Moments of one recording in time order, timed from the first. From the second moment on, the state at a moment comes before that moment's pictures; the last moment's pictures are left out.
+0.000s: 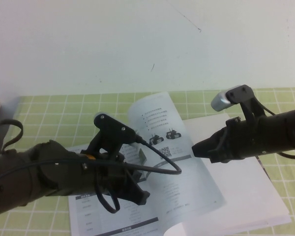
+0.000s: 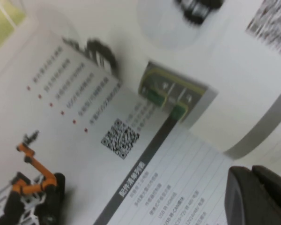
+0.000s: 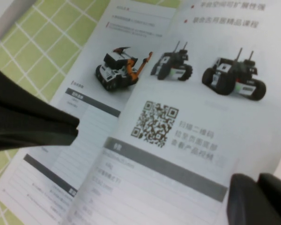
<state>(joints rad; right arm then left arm) 0.30 1.75 -0.98 1.32 0.67 -1.36 -0.53 1.51 -0.78 -0.82 0.25 0.81</state>
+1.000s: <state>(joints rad) 0.30 1.75 -0.98 1.48 0.84 -1.63 -0.89 1.41 -0.99 -0.73 0.32 0.88</state>
